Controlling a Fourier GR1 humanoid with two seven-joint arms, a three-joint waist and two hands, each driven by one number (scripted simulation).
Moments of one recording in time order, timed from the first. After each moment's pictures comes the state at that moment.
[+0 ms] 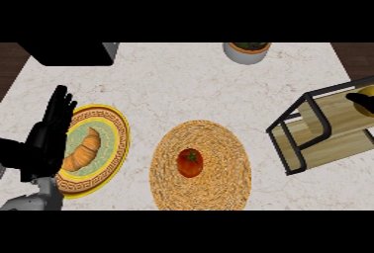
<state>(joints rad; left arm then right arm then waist) -0.08 0.13 0.10 -1.69 -0.03 0.11 0.16 -0.40 -0.35 -0.51 -1.49 0.35 0.01 0.19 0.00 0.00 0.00</state>
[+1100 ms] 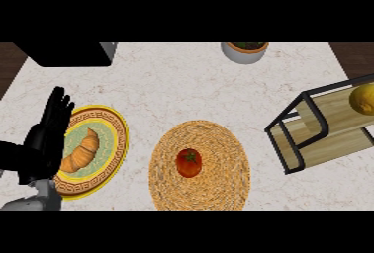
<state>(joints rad) -0.06 0.12 0.11 -1.70 -0.03 0.10 0.16 -0.06 -0.69 -1.08 -1.40 -0.13 0.36 0.23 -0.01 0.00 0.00</state>
